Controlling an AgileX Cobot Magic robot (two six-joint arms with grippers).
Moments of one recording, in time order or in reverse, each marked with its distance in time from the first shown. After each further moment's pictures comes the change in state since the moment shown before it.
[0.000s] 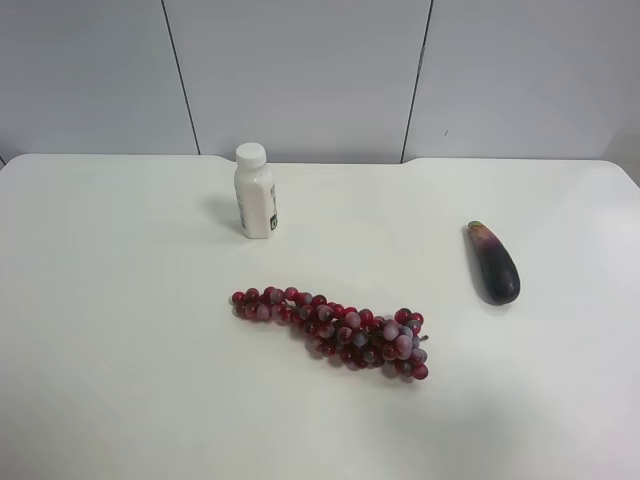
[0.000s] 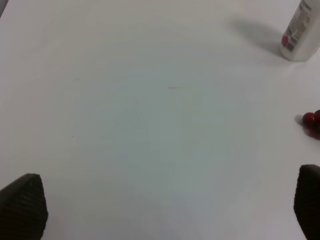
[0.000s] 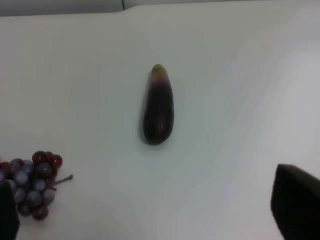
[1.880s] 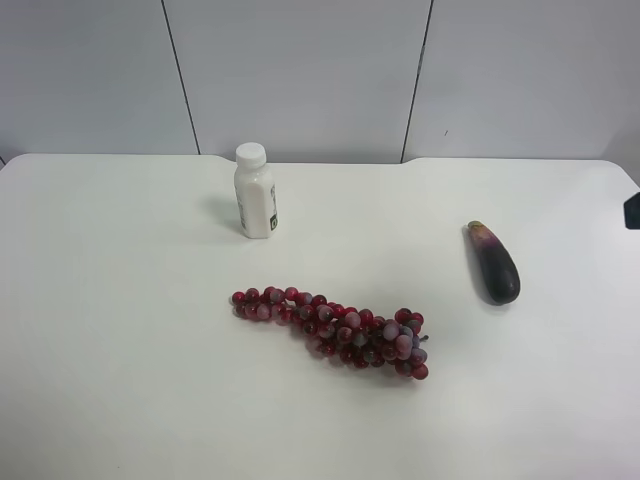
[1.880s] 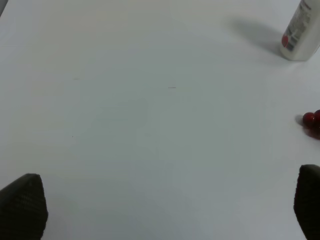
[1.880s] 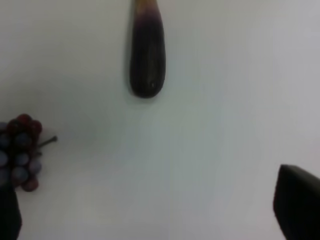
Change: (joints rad) left arm 0.000 0.000 0.000 0.000 0.000 0.000; right arm 0.000 0.863 -0.345 -0.026 0.023 0.045
